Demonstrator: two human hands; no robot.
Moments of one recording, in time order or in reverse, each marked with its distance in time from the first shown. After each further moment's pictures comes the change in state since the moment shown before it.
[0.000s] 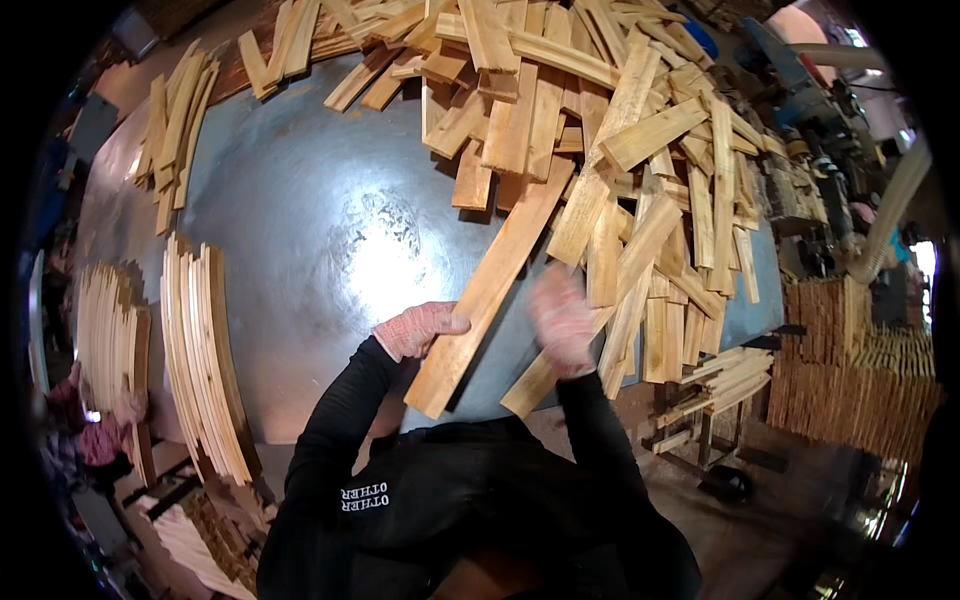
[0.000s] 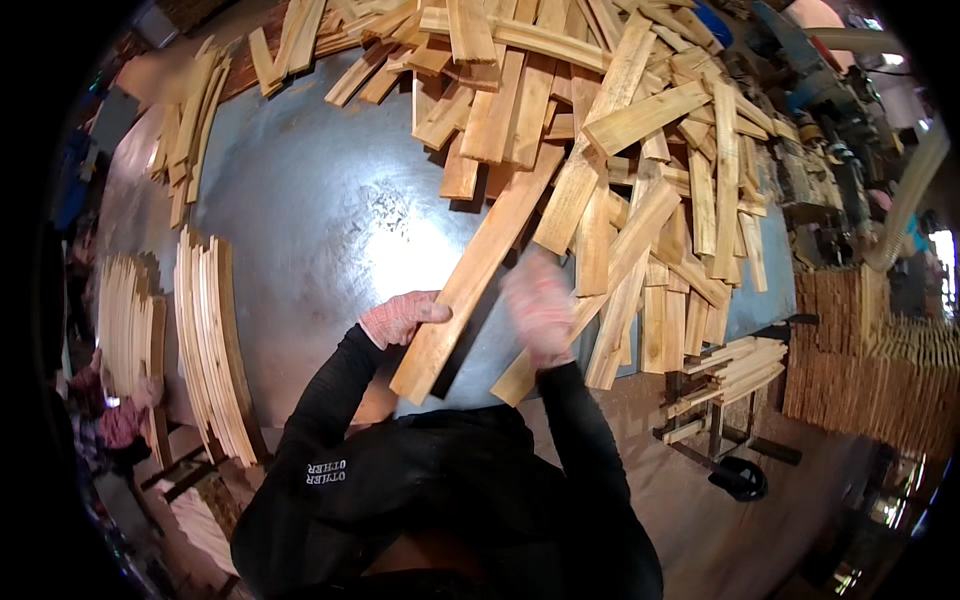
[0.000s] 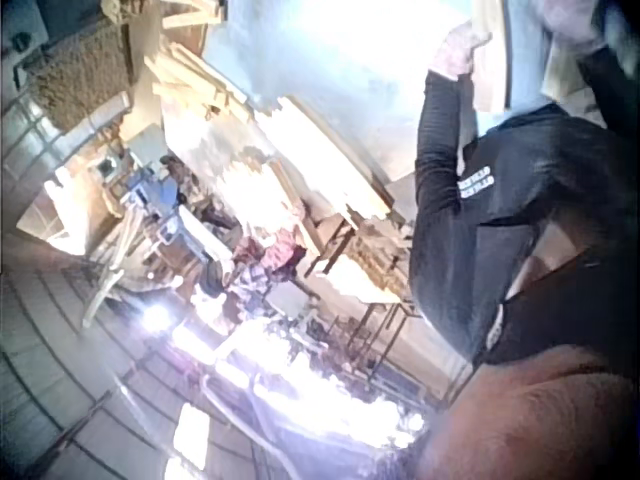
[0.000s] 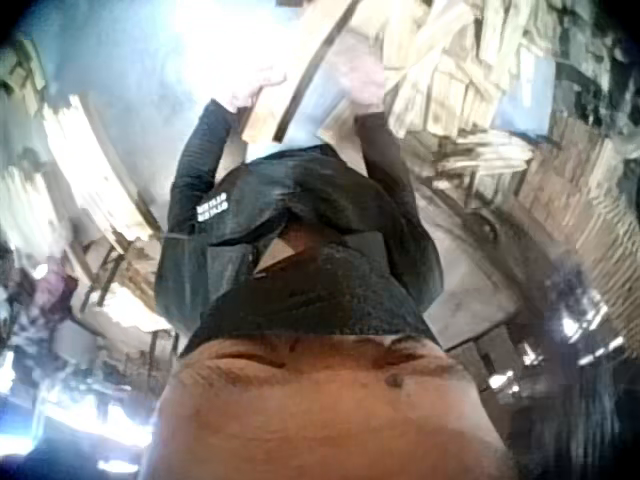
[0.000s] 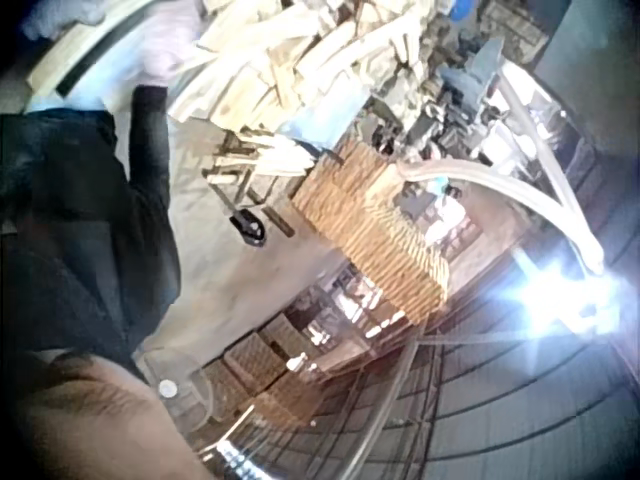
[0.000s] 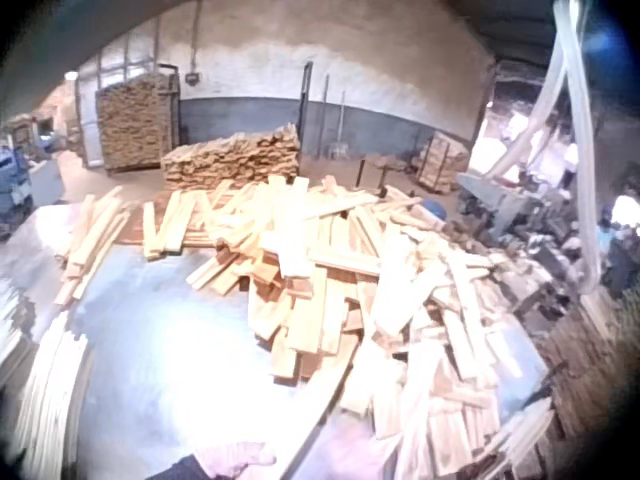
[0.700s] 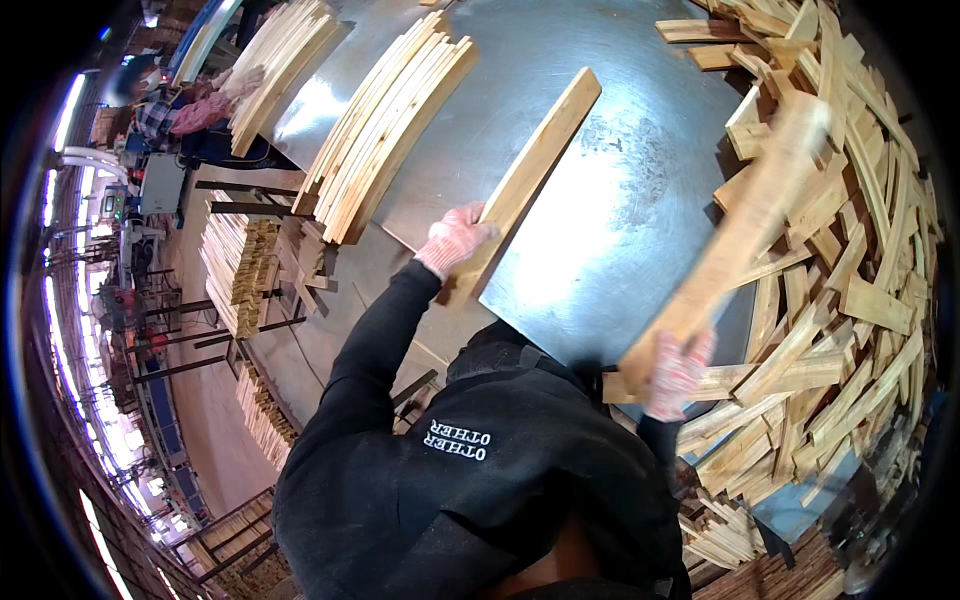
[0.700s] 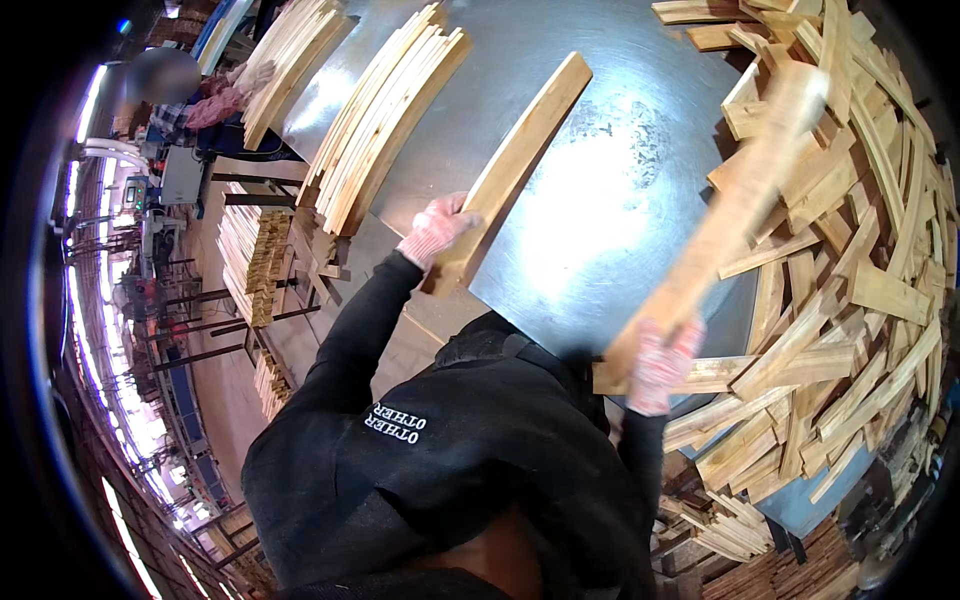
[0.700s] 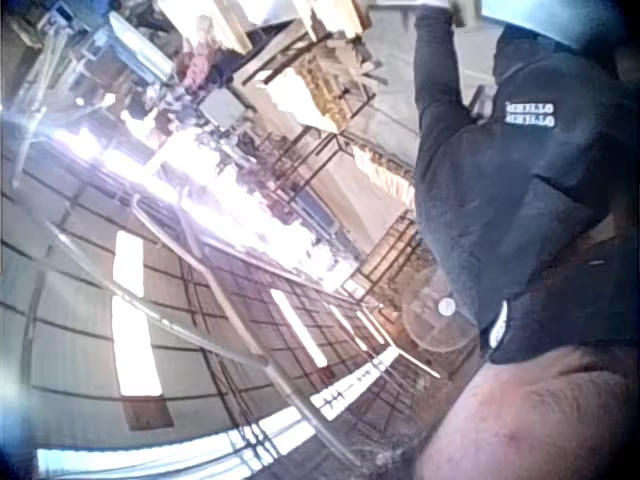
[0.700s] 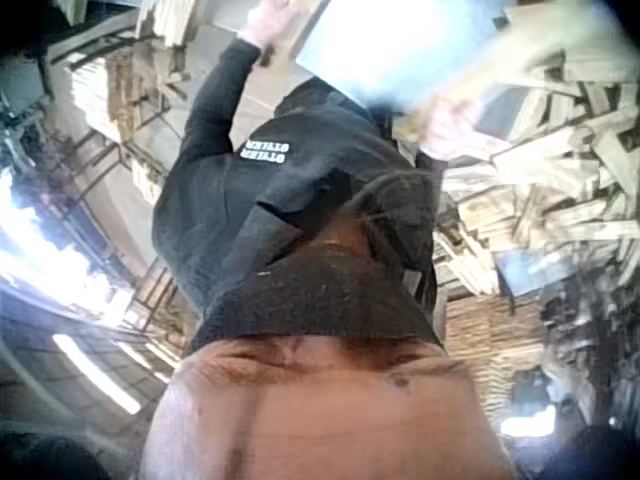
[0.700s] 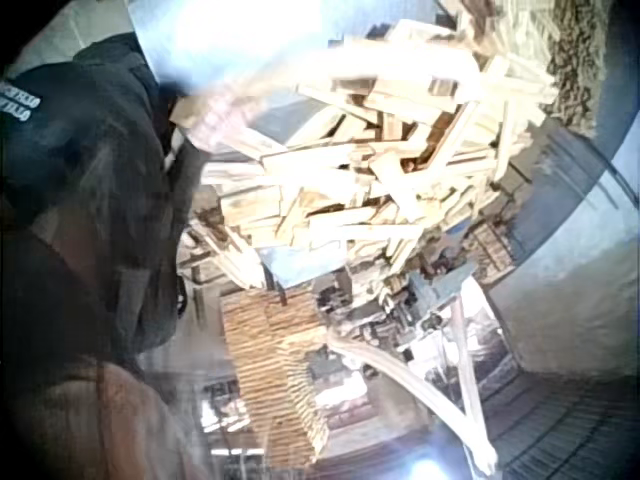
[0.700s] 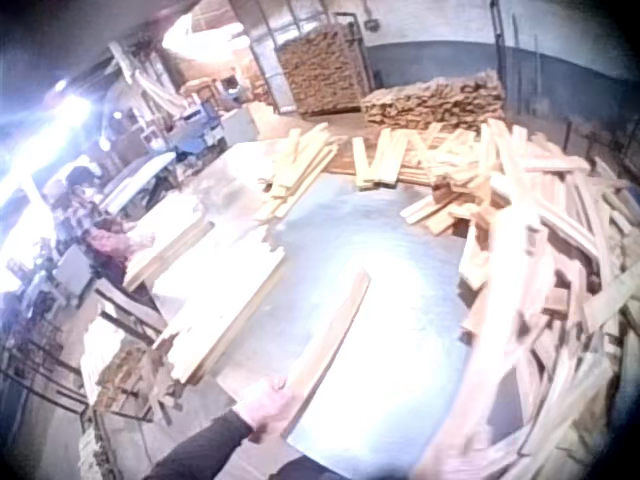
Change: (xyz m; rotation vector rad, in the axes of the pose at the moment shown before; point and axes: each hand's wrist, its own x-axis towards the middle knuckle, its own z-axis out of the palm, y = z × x) left_hand -0.196 -0.095 -0.043 0.590 1.354 0.041; right_hand -0.071 0.043 0.059 0.612 -0.120 -0.030
